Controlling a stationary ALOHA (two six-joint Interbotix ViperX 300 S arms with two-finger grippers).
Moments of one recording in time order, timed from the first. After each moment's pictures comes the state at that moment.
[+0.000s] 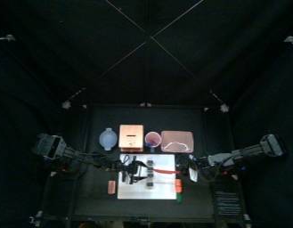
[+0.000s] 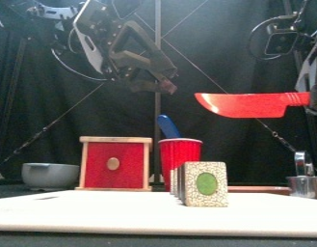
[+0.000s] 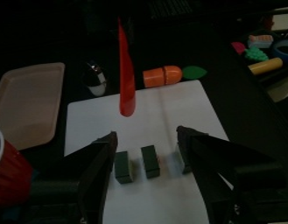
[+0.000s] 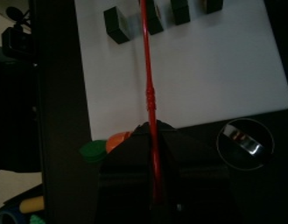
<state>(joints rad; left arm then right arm) -0.18 -0.03 0.72 -0.36 -0.38 0.41 0.16 -0.76 1.15 0.14 0.38 0.38</state>
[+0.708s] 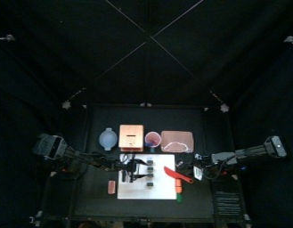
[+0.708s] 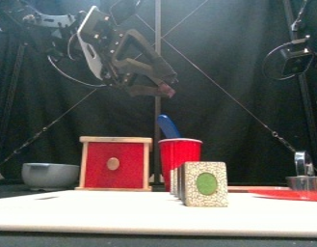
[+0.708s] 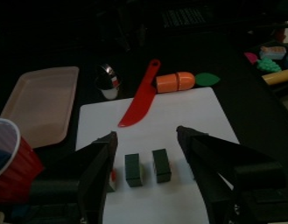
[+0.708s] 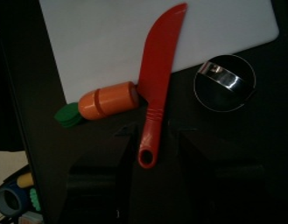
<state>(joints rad) -0.17 -0.01 0.74 -0.39 -0.41 0.40 0.12 -0.81 1.15 0.12 0.53 0.38</state>
